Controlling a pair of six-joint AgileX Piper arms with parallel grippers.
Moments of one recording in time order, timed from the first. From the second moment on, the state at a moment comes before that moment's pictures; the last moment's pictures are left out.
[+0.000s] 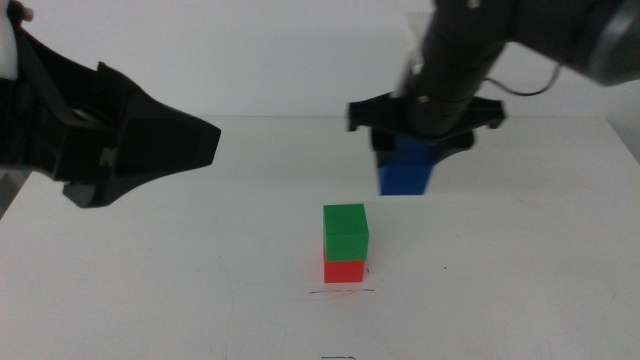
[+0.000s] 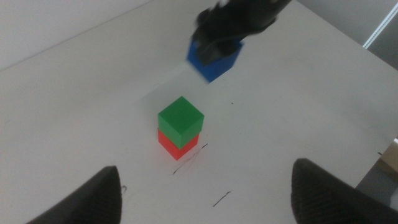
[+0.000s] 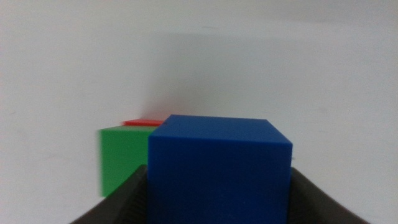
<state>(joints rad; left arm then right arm) -0.46 0.94 -1.25 -0.34 1.01 0.25 0.62 1.83 -1.80 -0.12 1.23 0.58</state>
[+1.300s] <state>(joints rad) -0.46 0.94 -1.25 -0.34 1.01 0.25 0.73 1.98 -1.87 -0.06 1.22 0.60</state>
